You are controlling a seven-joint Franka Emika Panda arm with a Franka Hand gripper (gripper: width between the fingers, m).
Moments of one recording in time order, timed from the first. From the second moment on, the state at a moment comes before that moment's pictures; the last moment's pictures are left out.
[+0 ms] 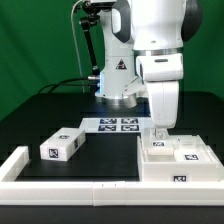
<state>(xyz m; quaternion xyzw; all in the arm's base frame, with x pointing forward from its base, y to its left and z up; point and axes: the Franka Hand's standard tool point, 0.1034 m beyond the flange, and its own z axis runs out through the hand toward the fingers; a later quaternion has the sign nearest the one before) 0.538 0.055 0.056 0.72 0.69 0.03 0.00</state>
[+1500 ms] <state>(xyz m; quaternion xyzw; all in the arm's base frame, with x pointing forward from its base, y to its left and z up) 0.592 0.055 0.056 0.72 0.70 0.02 -0.01</state>
